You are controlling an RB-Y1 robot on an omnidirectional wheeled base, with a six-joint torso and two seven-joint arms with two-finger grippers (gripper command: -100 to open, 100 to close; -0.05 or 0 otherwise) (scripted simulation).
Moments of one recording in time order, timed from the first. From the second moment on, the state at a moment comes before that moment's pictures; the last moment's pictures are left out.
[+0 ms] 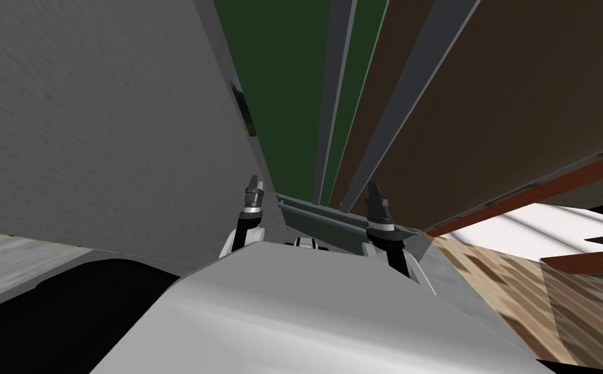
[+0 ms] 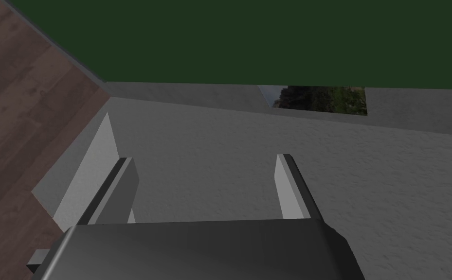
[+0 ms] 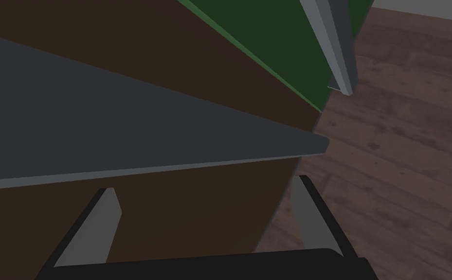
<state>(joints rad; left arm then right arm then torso) 0.46 0.03 0.04 -2.24 -0.10 -0.43 -0.06 0.47 -0.16 -0.04 -2.23 0.17 -0.60 0.29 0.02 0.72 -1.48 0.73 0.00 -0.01</state>
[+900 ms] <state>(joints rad) 0.46 0.03 0.04 -2.24 -0.10 -0.43 -0.06 0.49 -0.17 -0.10 -2.13 0.41 -0.53 0.54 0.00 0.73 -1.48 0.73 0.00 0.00</state>
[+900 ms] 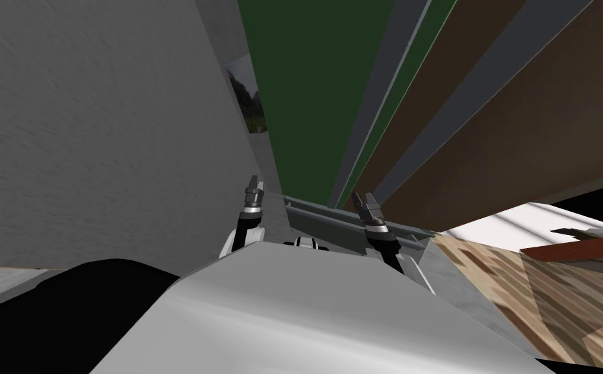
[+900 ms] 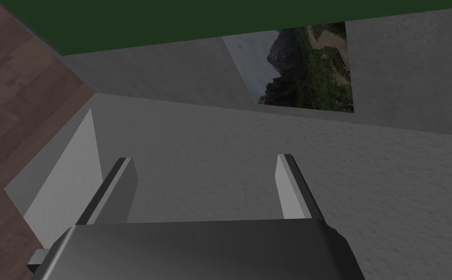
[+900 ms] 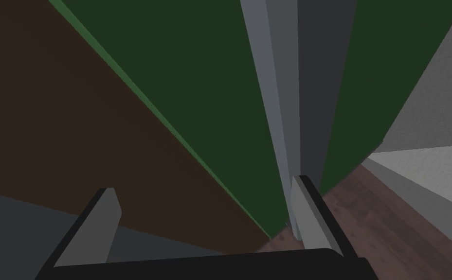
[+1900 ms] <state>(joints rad) 0.46 0.03 0.04 -2.24 -0.10 -0.43 -0.06 0.51 -0.20 -0.18 -2.01 0.65 -0.45 0.80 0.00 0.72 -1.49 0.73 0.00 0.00</state>
